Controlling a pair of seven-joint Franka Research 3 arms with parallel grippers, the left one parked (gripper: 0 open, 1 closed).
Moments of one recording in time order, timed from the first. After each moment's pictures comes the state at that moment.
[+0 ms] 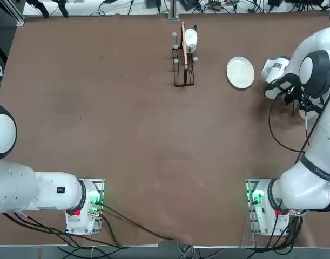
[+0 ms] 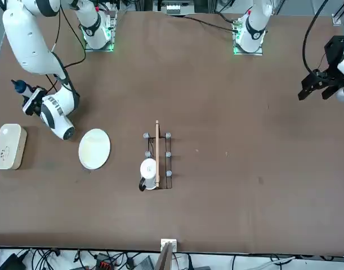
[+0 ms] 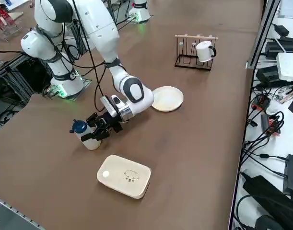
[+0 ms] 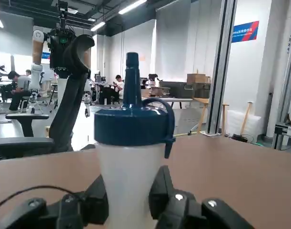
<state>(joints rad) -0.01 0.74 -0.14 -2.01 -1.09 1.52 2.71</state>
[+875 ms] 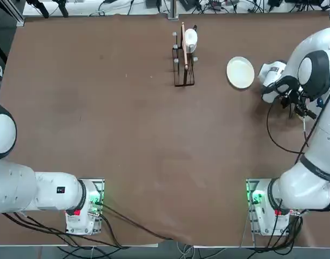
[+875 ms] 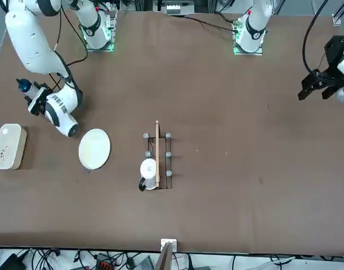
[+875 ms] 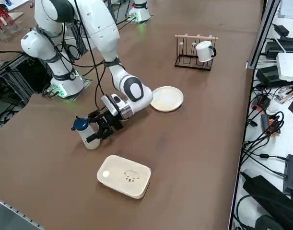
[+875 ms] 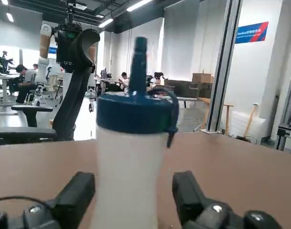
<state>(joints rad) 0.00 0.74 -0.11 -2.04 -1.09 1.53 2.72</state>
